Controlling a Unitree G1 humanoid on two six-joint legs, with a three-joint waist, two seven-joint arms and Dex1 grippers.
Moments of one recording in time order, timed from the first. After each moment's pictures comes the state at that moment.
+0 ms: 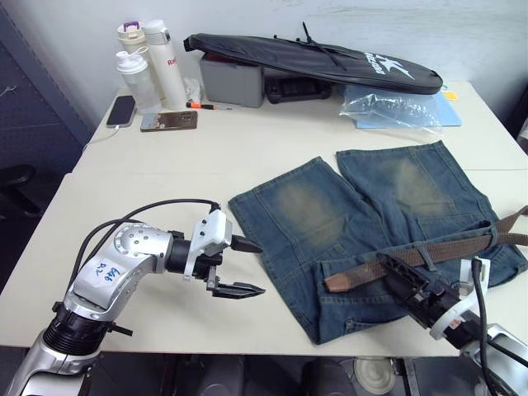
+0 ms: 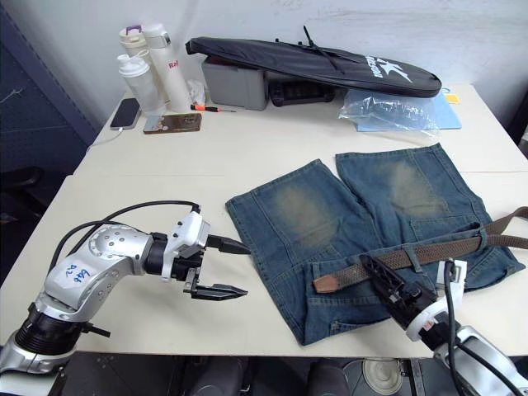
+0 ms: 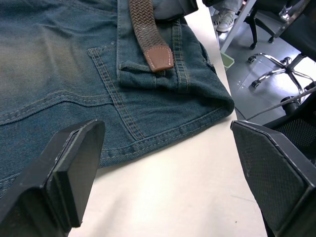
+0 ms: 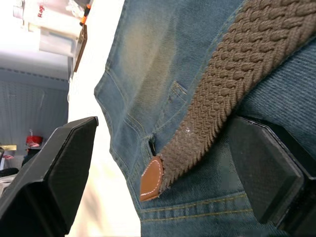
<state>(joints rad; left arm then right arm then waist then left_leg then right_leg) -0.36 0.72 -0.17 -0.38 -0.50 0.63 -1.07 0.45 -0.57 -0.43 -0.56 1.88 0.70 -0.16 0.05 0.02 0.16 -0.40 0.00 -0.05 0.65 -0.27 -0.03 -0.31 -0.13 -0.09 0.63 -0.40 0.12</state>
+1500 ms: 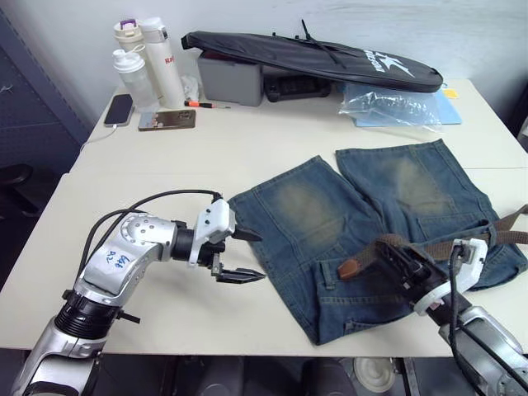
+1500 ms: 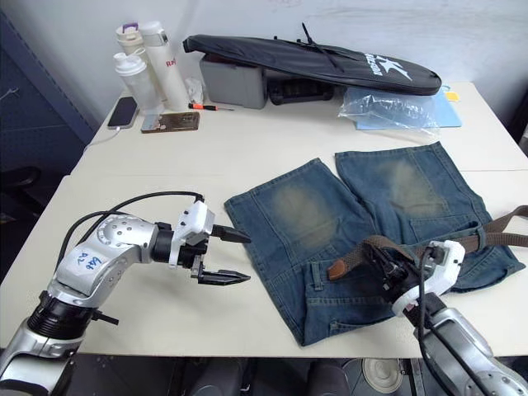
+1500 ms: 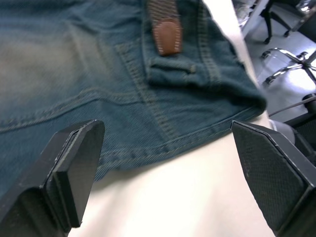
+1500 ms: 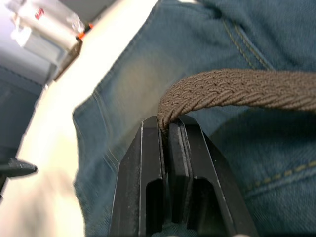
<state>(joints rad) -0.44 0.69 -0.21 -0.26 -0.43 0.60 -1.07 0.37 -0.52 -0.31 -0.63 1.41 0.55 -0.06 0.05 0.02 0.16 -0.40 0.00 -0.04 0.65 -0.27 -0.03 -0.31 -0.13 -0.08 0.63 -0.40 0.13</state>
